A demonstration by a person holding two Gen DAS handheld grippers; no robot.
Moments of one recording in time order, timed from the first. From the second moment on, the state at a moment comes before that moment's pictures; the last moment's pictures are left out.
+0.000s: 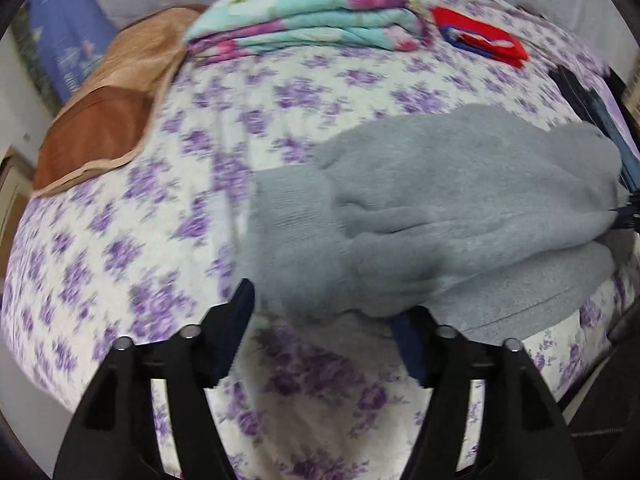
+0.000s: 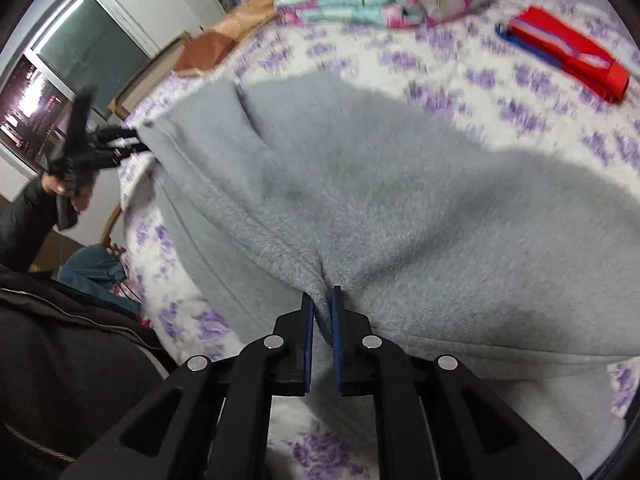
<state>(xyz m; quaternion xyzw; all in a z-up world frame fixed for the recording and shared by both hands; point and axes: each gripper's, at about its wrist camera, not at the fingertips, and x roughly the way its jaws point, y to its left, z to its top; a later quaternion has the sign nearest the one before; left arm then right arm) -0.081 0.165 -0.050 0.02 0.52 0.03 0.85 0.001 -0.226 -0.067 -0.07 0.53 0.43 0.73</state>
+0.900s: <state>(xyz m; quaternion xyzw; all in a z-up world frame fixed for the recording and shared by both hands) -0.099 0.159 -0.018 -0.19 0.54 0.00 0.82 0.010 -0.276 -0.037 0.00 0.54 0.33 0.78</state>
